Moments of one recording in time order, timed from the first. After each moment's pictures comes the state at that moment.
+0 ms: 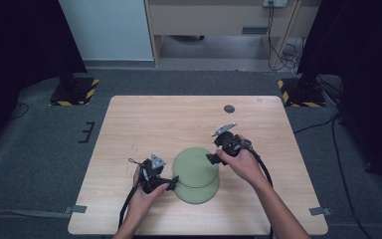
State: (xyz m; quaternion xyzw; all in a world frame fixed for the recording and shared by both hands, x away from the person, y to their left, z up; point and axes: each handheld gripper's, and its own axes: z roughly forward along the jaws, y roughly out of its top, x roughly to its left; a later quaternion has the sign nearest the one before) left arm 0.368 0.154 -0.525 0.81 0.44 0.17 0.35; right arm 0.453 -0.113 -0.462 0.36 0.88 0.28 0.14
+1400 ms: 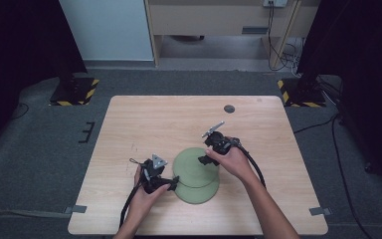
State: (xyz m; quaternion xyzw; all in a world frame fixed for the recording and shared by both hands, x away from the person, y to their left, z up) left arm 0.370 0.151 -0.528 0.81 0.45 0.17 0.34; right arm 0.473 -0.089 -0.486 0.35 0.90 0.26 0.07
